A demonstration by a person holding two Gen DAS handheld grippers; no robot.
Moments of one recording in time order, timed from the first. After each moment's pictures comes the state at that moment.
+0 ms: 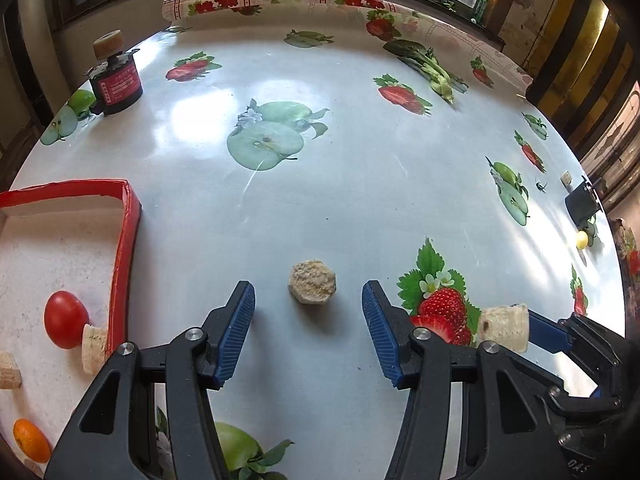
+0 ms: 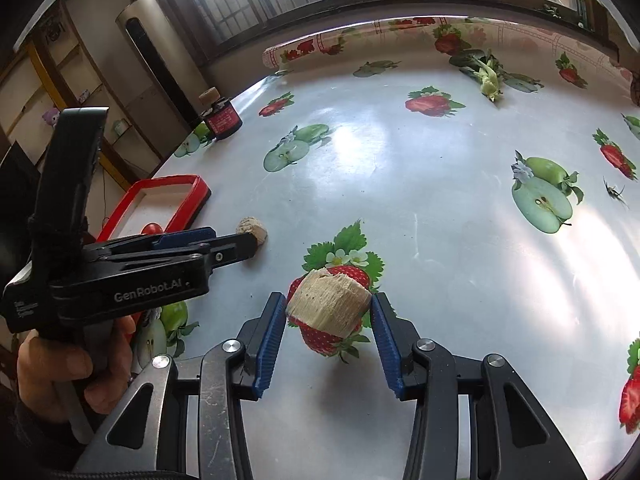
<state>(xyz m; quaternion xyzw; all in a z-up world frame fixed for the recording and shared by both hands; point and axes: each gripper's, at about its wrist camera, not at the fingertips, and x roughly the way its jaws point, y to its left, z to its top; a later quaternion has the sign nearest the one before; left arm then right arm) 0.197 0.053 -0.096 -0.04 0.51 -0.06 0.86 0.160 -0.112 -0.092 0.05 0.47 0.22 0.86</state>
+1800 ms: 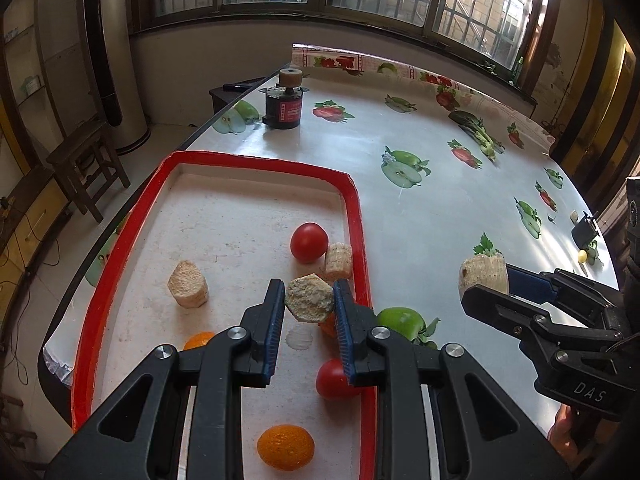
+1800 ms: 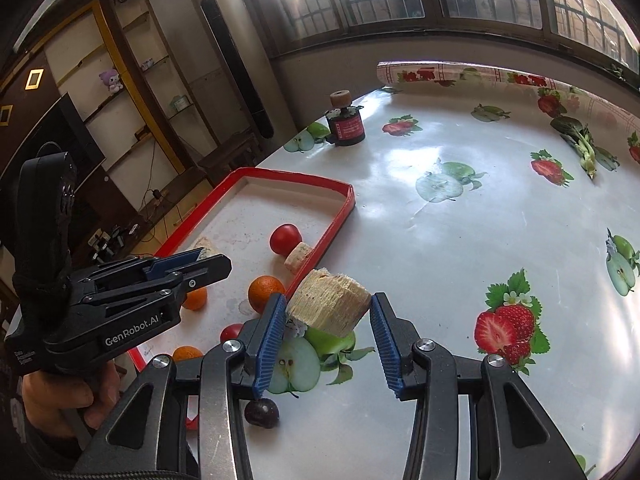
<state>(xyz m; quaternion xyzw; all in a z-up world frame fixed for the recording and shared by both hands) 0.078 0.187 -0.034 -0.07 0.43 0.02 0.90 0.115 0.019 -0.046 0.00 0.43 0.31 0.85</state>
